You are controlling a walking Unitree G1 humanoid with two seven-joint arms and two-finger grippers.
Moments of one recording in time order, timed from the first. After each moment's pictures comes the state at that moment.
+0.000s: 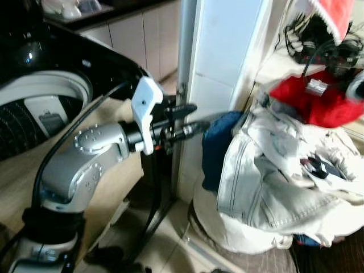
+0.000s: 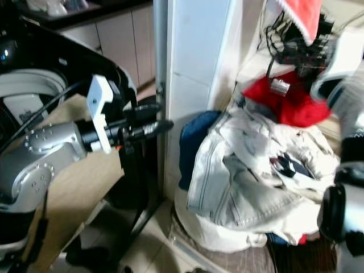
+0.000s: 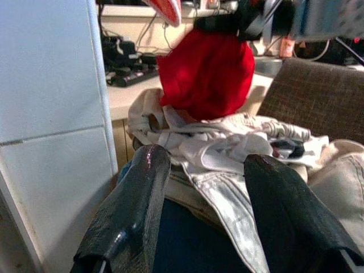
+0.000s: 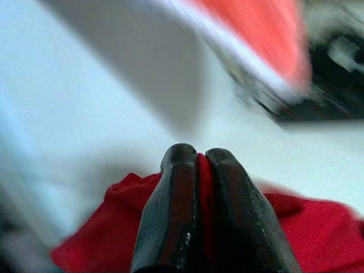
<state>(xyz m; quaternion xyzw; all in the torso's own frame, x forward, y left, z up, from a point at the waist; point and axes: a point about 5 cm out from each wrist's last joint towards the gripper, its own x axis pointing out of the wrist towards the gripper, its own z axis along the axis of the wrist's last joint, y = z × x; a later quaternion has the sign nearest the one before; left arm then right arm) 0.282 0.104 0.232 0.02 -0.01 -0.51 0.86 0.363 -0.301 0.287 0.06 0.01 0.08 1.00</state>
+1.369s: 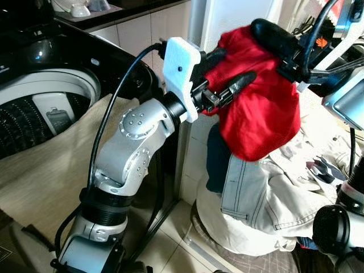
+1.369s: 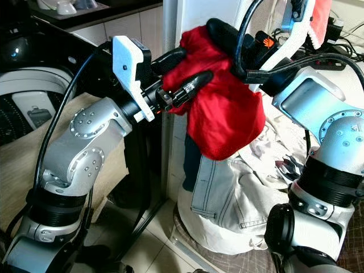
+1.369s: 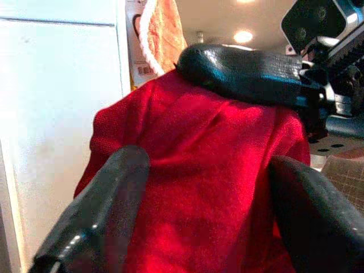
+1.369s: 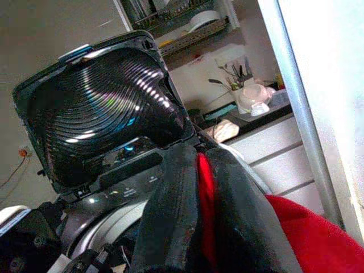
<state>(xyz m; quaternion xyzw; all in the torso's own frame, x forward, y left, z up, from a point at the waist) 0.297 0.042 0.274 -0.02 -0.18 -0.44 0.88 0.299 -0.166 0.323 0.26 -0.04 0.38 0.89</state>
